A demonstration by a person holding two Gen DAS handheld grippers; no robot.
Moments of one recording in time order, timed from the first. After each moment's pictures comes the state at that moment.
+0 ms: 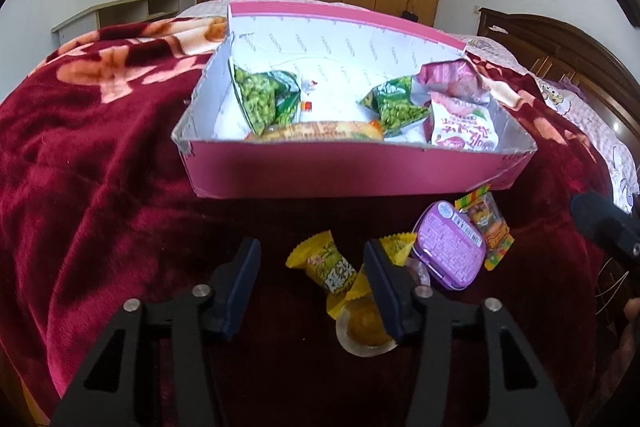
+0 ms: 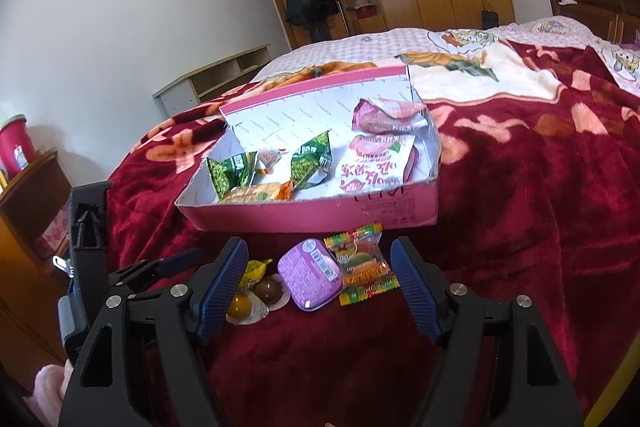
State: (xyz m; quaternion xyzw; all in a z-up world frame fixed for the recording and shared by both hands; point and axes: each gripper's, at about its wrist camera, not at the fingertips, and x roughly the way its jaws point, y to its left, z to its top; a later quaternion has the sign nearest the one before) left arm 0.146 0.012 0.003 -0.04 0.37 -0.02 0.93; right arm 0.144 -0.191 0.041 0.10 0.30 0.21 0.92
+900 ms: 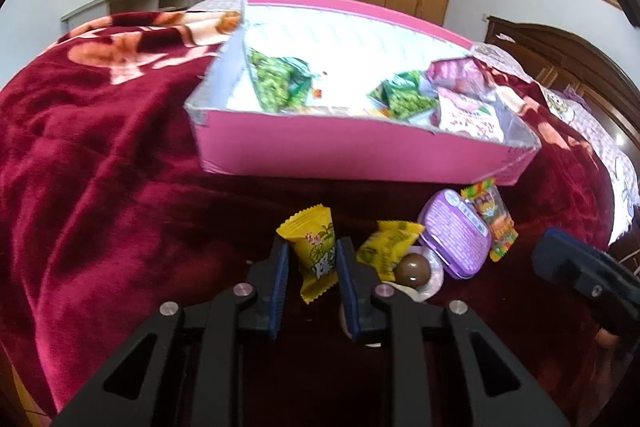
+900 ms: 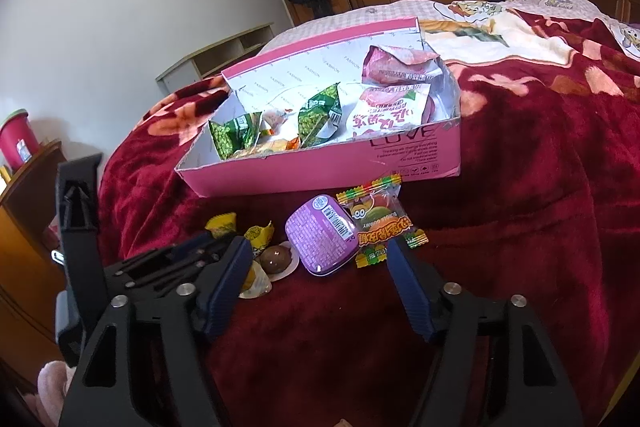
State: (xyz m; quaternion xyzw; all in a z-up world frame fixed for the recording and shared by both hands) left arm 0.134 0.018 -0.004 -0.06 0.36 0.00 0.93; right arm 0.143 -0.176 0.015 0.10 0.34 0.22 0.91
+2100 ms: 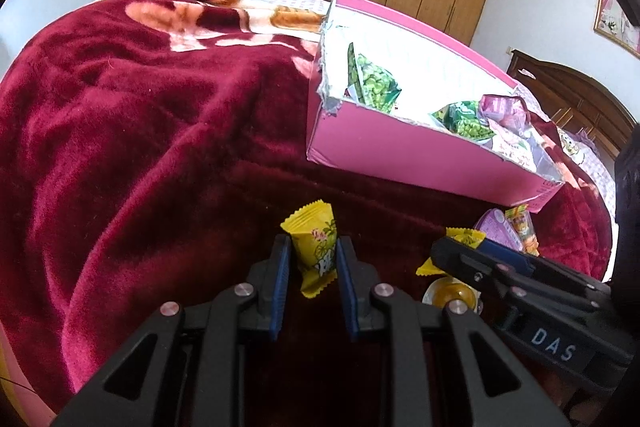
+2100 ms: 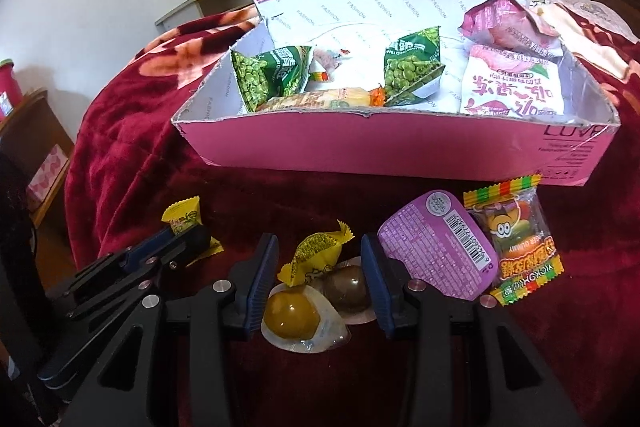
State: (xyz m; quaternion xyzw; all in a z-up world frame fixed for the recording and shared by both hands) left arm 0.120 0.075 -0.015 -0.13 0.35 0.02 0.93; right arm 0.184 -0.082 -0.011 0.03 0.40 0.23 0.89
